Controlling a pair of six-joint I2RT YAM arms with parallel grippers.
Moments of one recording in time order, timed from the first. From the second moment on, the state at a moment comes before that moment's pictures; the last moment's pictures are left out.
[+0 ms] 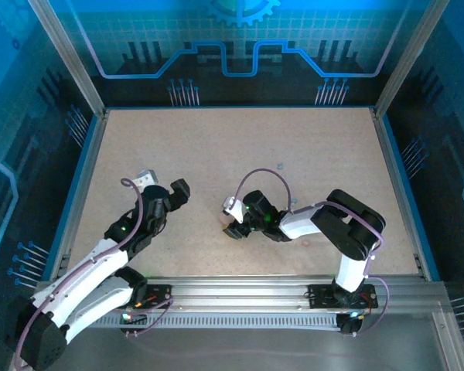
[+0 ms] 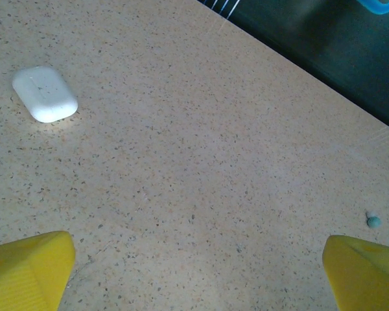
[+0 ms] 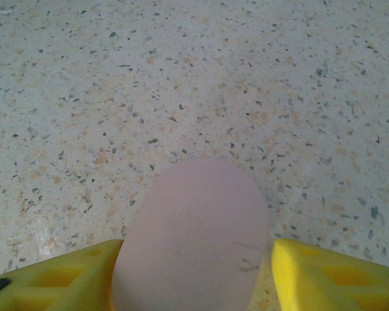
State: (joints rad) left arm -0.48 0.82 0.52 -0.26 -0.42 -0.81; right arm 0.83 1.80 0.68 0.41 -0.18 -0.18
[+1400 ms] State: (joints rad) left arm -0.48 1.25 1.14 -0.30 0.62 -0.68; right arm 0.56 1.24 1.04 -0.13 -0.66 -0.52
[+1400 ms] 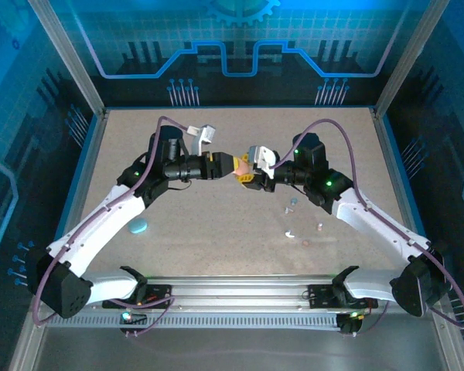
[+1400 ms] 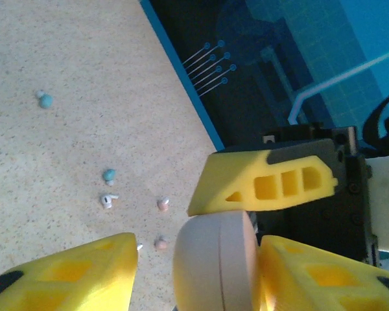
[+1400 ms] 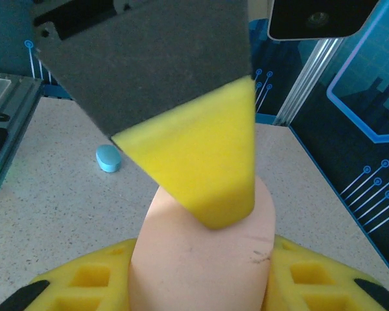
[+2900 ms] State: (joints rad) left arm -0.50 1.20 1.04 -0.04 0.59 -0.99; right arm 0.50 1.21 0.84 0.33 -0.70 -0.28
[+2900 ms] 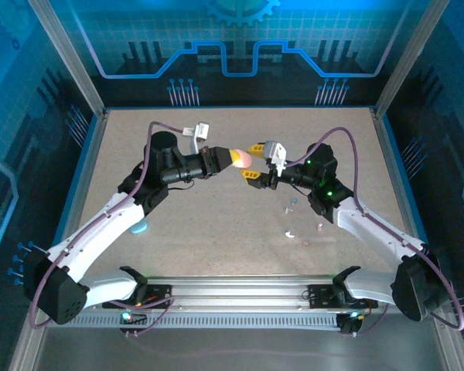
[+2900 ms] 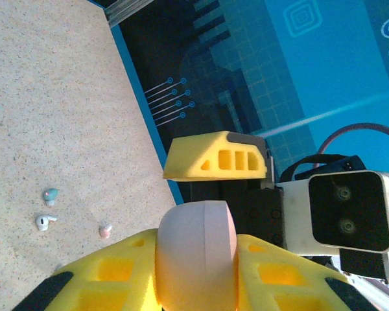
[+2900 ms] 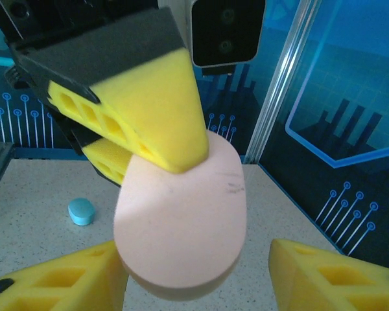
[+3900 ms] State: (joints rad) left arm -0.50 1.18 1.02 -0.03 0.58 -1.00; right arm 0.52 1.22 0.88 0.32 -0.71 -0.24
